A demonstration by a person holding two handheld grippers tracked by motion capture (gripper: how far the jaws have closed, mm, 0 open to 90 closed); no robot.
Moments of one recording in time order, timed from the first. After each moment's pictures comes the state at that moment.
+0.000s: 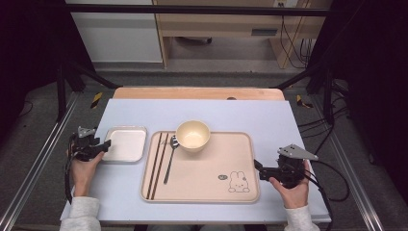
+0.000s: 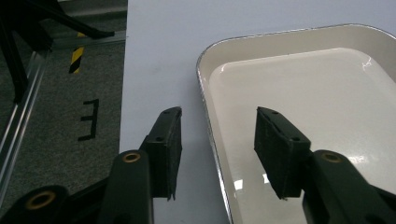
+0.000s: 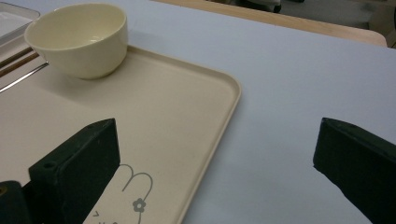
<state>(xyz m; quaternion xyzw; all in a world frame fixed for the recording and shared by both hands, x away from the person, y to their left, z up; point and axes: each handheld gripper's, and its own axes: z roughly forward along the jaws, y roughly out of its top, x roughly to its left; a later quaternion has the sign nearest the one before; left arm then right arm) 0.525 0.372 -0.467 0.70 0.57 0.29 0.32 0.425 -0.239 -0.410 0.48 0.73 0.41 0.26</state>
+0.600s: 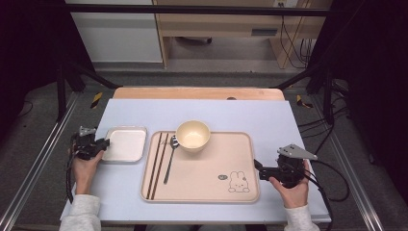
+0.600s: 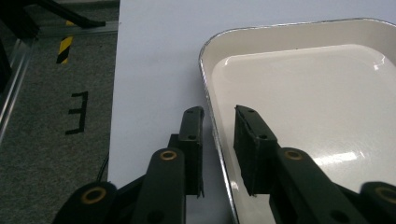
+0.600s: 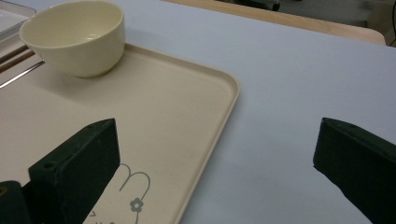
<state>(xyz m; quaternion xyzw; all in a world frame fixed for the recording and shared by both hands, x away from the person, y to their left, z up) 0.534 0.377 -0.476 0.70 0.58 0.26 0.32 0.426 -0.239 -0.411 0.48 0.73 0.41 0.26</state>
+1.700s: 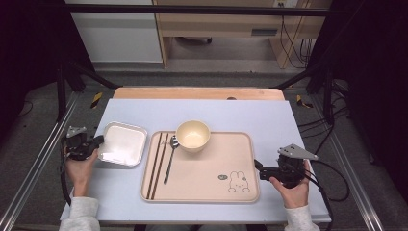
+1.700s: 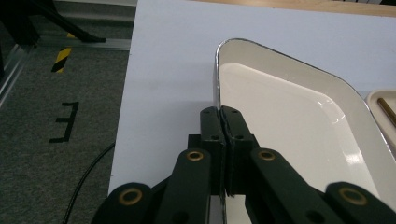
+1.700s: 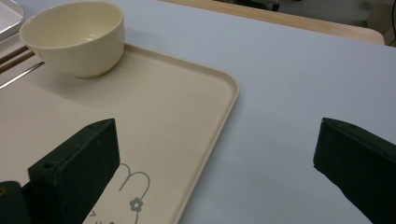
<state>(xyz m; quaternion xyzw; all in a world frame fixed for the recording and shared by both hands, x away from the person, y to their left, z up) 0.511 0.375 -0.448 0.65 0.60 0.27 0.38 0.425 -0.240 -0.411 0.48 0.73 0.41 0.26</state>
